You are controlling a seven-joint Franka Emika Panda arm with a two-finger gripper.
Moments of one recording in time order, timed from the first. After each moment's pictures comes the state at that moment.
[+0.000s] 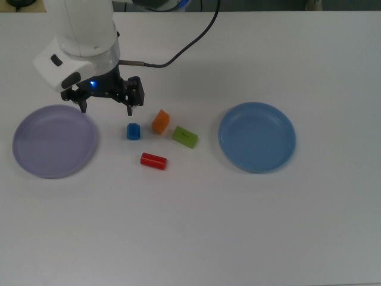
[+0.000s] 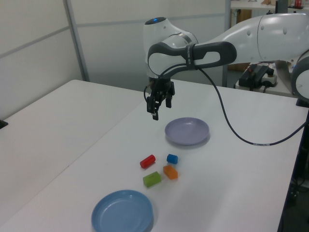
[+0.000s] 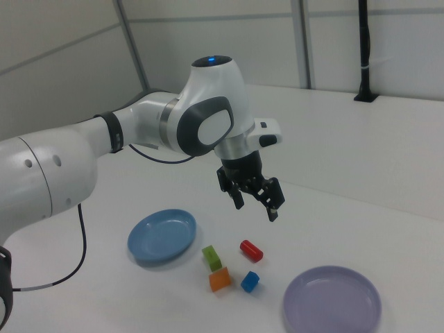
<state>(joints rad) -0.10 0.34 0.00 -1.45 -0.05 1.84 -0.03</state>
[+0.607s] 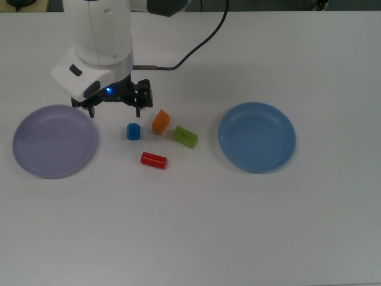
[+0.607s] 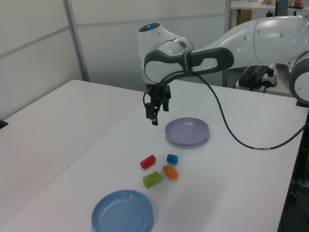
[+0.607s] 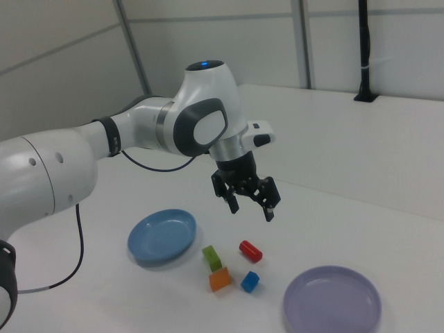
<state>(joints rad) -0.07 0.36 0.01 -1.46 -0.10 1.84 -0.10</state>
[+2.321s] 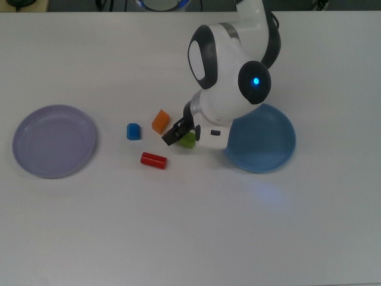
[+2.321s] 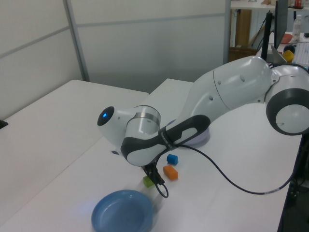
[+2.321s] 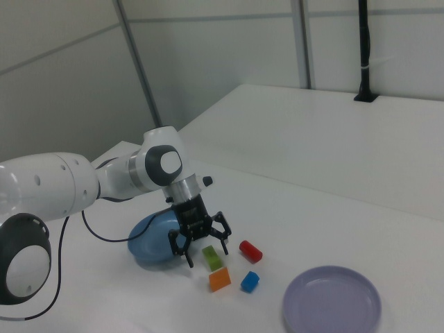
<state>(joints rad) 0.22 0.57 0.02 -1.51 -0.35 1.76 -0.45</state>
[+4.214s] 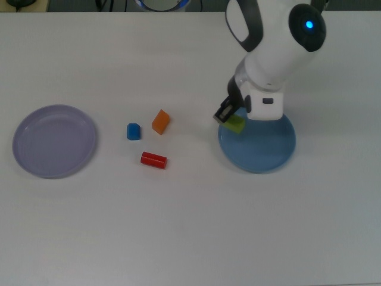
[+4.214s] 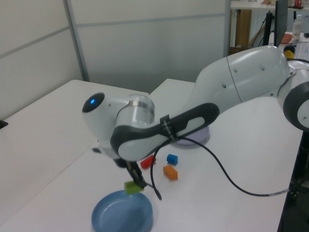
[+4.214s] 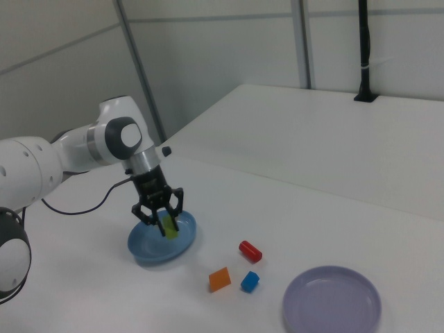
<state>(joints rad) 0.24 0.49 0.16 -1.47 -0.28 1.73 -0.44</state>
